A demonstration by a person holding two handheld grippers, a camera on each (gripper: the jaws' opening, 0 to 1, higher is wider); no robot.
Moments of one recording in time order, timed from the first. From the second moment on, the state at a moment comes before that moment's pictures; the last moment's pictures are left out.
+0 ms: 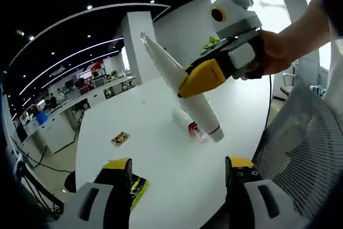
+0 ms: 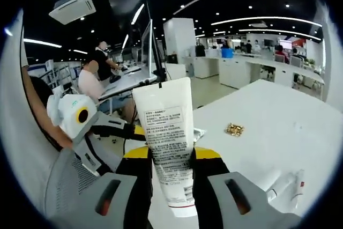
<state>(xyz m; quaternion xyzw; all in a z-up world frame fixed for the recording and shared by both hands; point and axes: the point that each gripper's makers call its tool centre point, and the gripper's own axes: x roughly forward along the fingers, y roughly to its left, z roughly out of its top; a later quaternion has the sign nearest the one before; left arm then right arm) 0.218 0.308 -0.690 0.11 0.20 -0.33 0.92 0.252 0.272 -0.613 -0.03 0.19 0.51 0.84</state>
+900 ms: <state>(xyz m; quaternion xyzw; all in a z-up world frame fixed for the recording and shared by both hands) 0.193 0.247 -0.598 -0.24 0.15 -0.46 0.84 0.235 0.265 -0.575 0.04 0.16 0.54 0.83</state>
